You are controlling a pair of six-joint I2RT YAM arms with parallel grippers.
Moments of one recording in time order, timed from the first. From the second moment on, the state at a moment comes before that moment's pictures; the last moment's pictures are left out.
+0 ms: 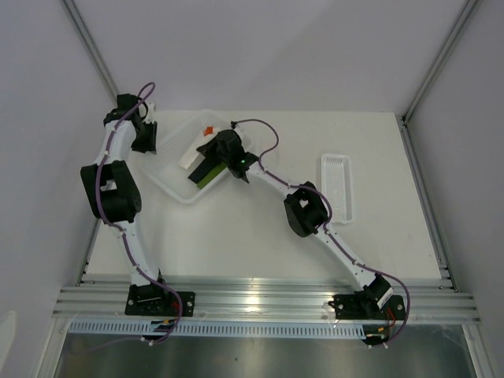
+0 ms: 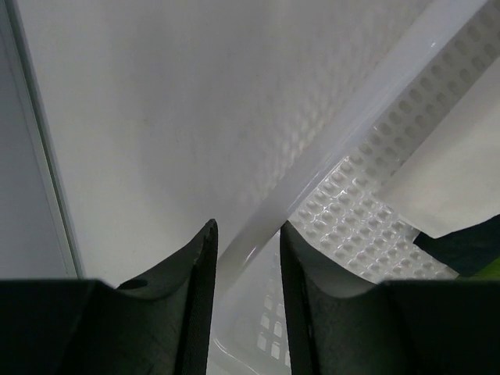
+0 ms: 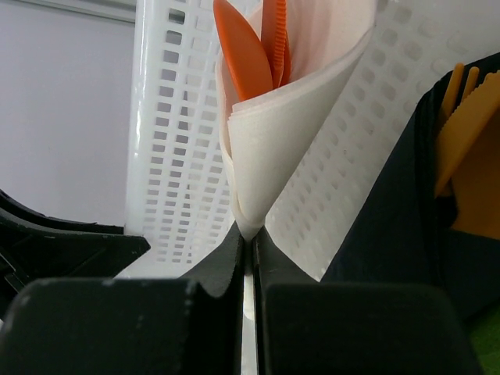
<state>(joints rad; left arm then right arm) 0.19 2.12 1.90 -0.82 0.05 0.18 0.77 2.86 2.58 -0.04 0.04 1.21</state>
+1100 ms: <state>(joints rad) 0.19 1.97 1.67 -0.75 0.19 0.28 0.80 2.85 2.58 -0.29 0.05 1.27</state>
